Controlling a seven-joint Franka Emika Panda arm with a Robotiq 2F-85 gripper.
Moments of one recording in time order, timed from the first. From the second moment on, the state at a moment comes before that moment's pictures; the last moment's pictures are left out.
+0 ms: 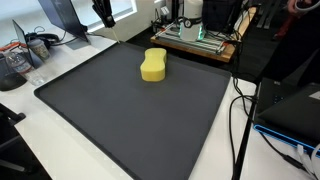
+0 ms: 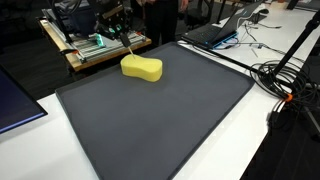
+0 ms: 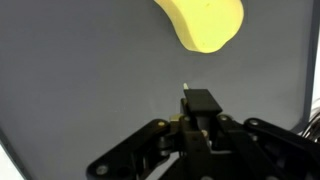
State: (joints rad) arm -0.22 0.08 -0.20 -2.06 0.34 2.01 -0.41
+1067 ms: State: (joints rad) arm -0.28 0.07 -0.24 -2.24 0.45 2.09 -0.73
